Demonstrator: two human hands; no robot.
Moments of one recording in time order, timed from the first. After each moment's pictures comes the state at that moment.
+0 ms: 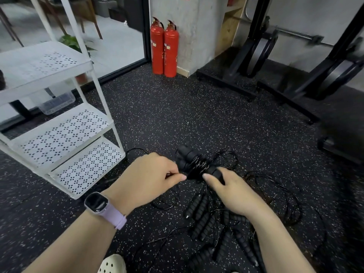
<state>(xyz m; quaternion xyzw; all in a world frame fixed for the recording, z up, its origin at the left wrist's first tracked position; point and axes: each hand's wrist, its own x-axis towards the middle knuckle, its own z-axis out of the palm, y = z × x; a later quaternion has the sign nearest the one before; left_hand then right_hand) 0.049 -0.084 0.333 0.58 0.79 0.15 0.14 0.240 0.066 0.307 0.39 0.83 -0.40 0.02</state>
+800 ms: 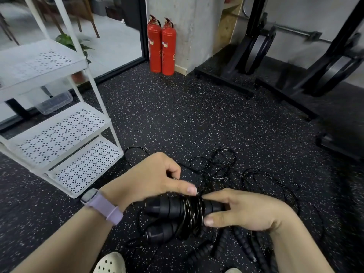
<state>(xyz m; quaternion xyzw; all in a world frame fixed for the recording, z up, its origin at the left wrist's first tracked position) 0.056 -0.078 0.339 0.52 0.72 0.30 0.35 0.271 0.066 0.340 0.12 0.78 -0.58 0.21</state>
